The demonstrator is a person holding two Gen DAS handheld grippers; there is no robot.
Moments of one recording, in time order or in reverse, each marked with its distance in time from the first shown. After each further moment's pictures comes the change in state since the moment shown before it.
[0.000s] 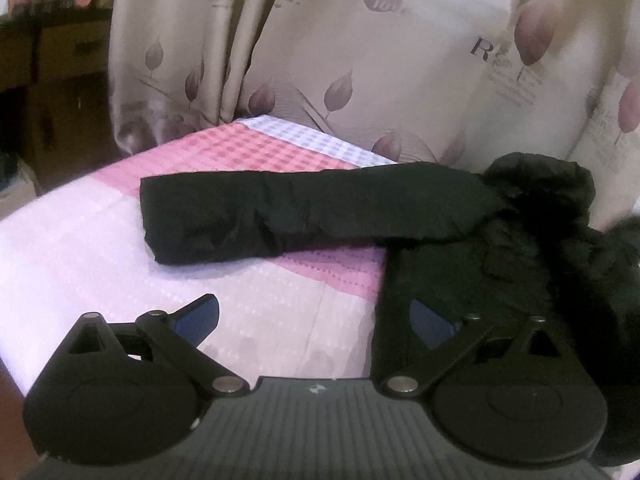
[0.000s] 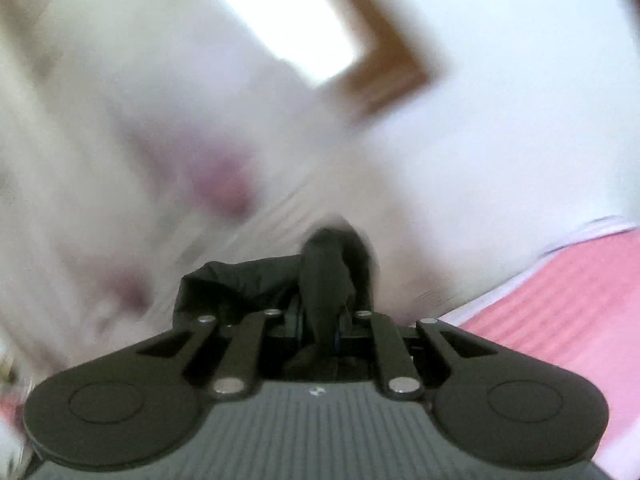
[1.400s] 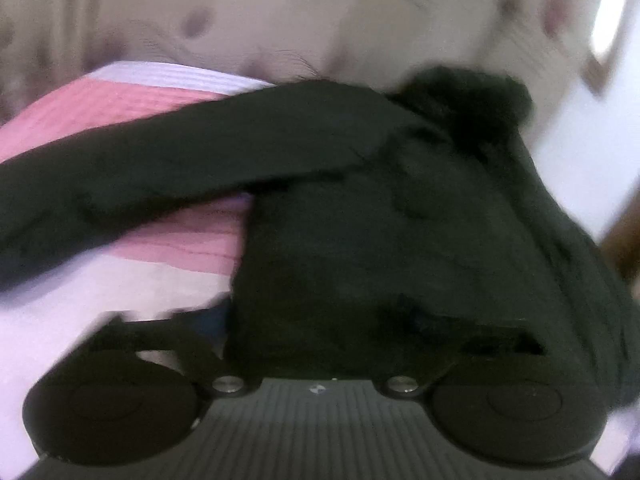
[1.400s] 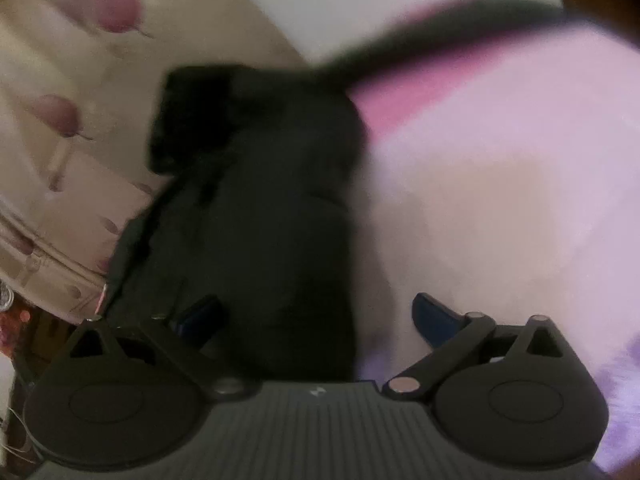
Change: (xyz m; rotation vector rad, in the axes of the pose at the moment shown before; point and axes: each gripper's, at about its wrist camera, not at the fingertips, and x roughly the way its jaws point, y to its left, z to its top) left arm 0.082 -0.054 -0.002 0.251 0.233 -0.312; right arm -0.077 -0.130 -0.235 0.053 0.351 -0.019
